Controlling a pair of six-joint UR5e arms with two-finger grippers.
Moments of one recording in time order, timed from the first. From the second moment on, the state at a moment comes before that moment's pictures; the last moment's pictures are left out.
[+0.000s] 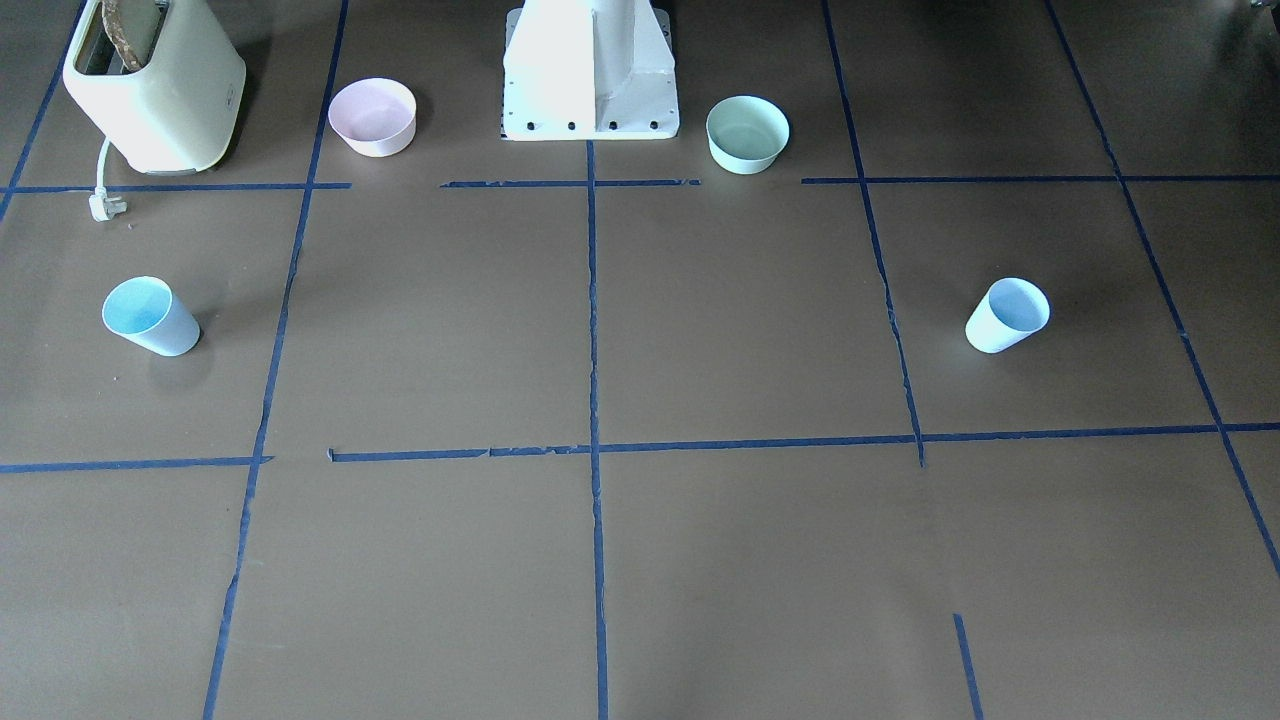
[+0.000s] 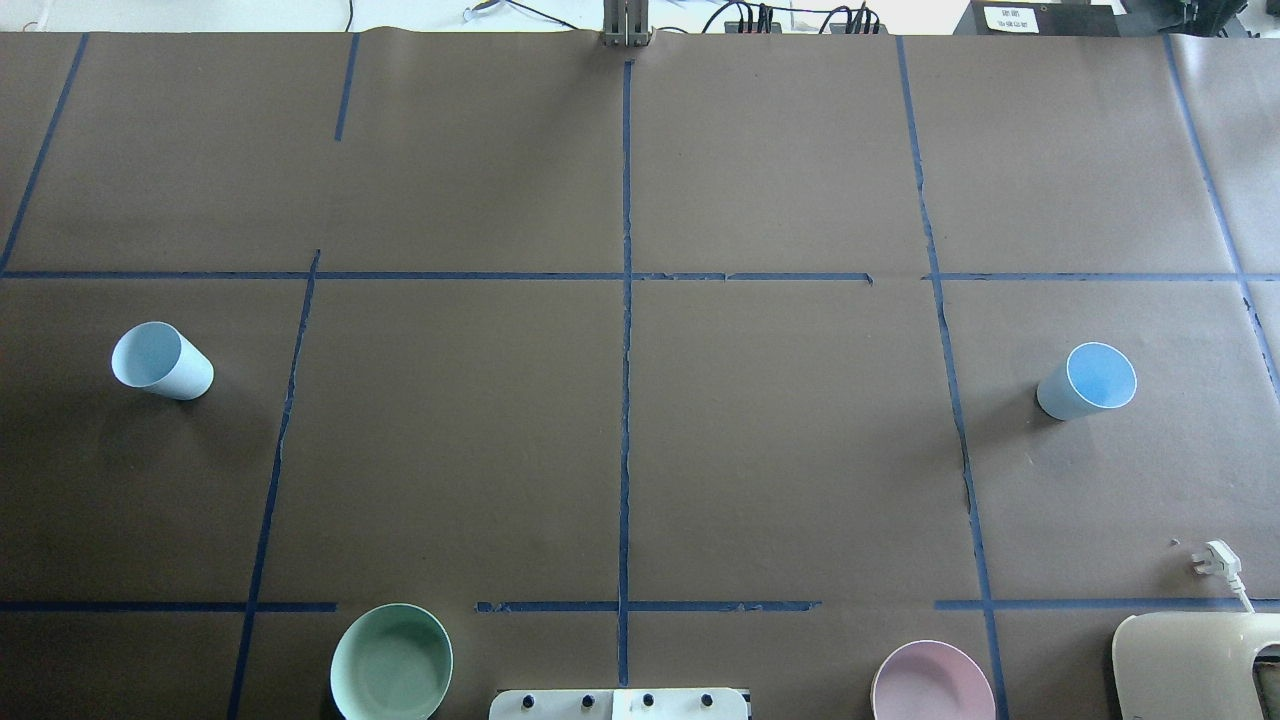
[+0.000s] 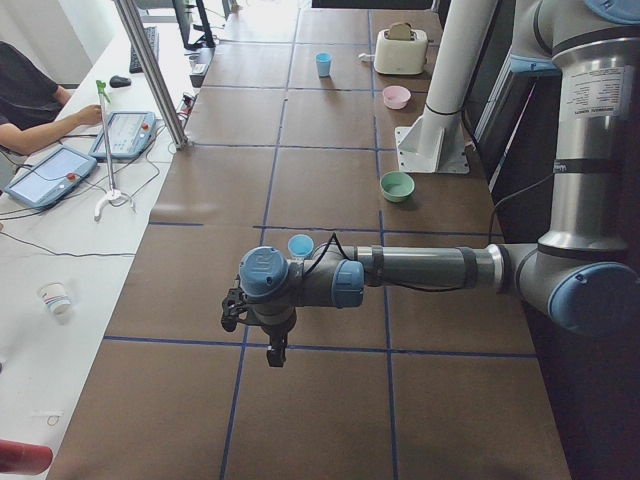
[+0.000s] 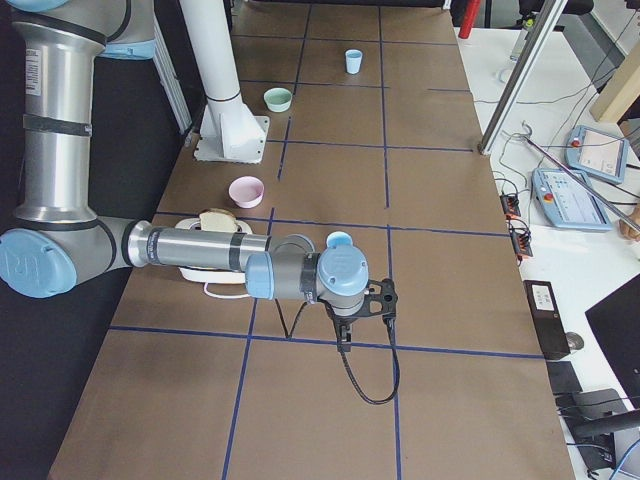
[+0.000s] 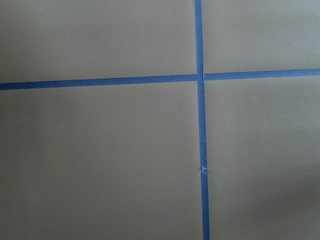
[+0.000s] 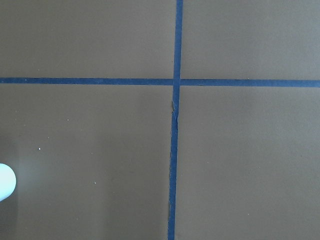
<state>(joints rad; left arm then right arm) -1.57 -1.53 -1.60 -1.57 -2.37 0.05 1.62 -1.69 1.67 -1.51 2.45 -0.03</state>
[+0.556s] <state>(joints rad) -1.49 -1.54 -1.77 -1.57 -2.37 -0.14 1.62 -1.68 1.68 -1.51 2.45 -0.03</state>
